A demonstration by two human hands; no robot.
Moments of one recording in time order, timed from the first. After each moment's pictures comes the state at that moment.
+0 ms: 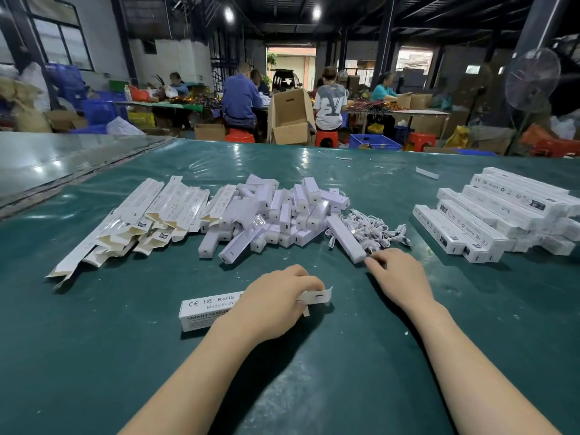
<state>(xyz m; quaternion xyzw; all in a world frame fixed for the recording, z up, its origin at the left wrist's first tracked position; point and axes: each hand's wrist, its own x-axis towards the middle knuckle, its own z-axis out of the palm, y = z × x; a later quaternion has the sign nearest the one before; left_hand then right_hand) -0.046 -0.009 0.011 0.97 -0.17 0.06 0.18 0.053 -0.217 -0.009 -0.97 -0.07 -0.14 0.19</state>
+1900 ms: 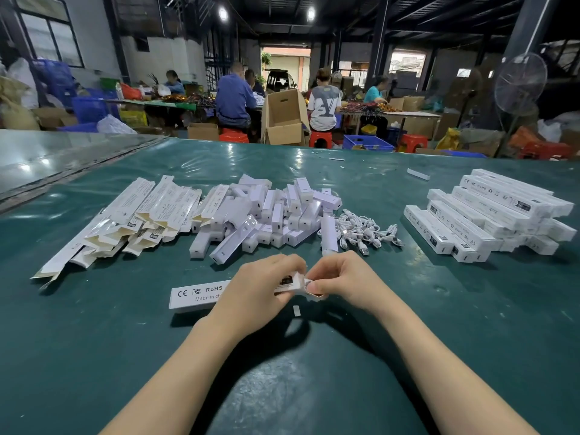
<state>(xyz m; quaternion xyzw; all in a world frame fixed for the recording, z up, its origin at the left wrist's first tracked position) -0.045 -0.001 0.009 0.92 -0.19 0.23 0.26 0.008 -0.170 0.020 -0.79 -0.27 0.11 0.54</state>
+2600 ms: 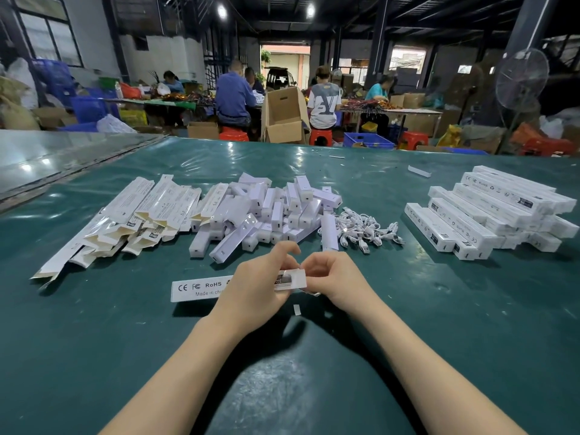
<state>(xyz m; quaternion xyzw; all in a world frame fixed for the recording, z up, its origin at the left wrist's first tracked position) -0.037 0.001 -0.001 0.89 -0.19 0.27 0.31 0.004 -0.150 0.009 -0.76 -0.23 0.08 0.60</state>
